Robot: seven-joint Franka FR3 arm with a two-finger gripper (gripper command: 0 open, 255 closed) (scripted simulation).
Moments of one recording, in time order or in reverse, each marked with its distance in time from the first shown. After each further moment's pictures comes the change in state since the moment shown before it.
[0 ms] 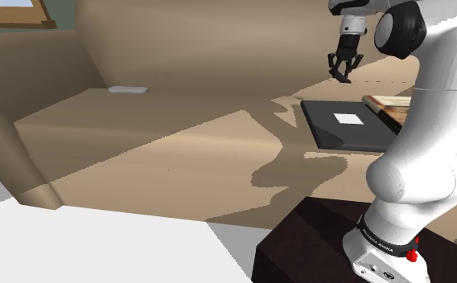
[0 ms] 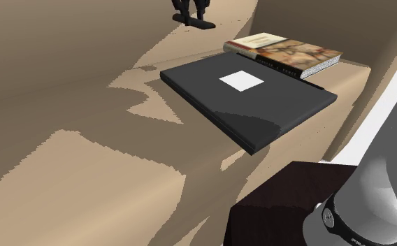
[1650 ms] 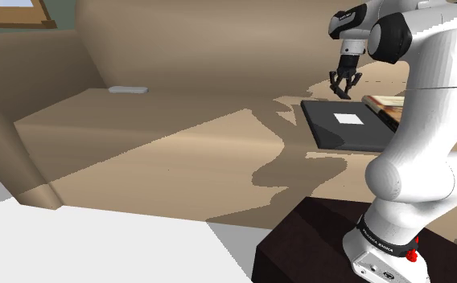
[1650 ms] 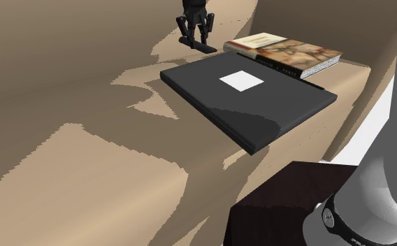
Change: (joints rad) arm -0.051 0.101 -0.016 -0.074 0.023 0.167 -0.079
